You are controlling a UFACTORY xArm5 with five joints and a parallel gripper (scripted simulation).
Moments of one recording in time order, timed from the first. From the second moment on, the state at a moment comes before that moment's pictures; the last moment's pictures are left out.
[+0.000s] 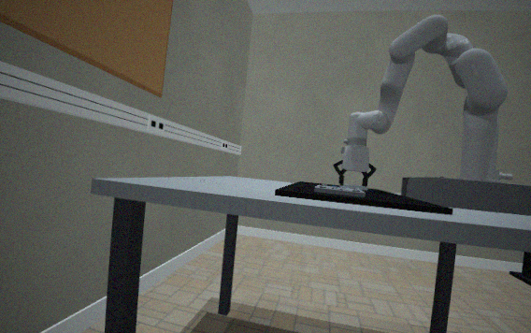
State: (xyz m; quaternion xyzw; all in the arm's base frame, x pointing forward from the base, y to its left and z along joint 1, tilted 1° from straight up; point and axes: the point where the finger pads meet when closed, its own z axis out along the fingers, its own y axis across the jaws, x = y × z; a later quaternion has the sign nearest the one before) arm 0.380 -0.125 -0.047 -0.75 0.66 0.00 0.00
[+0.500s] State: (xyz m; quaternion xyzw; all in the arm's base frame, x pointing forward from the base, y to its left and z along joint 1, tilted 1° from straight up) arm 0.380 -0.125 -0.041 -0.75 0.66 0.00 0.00
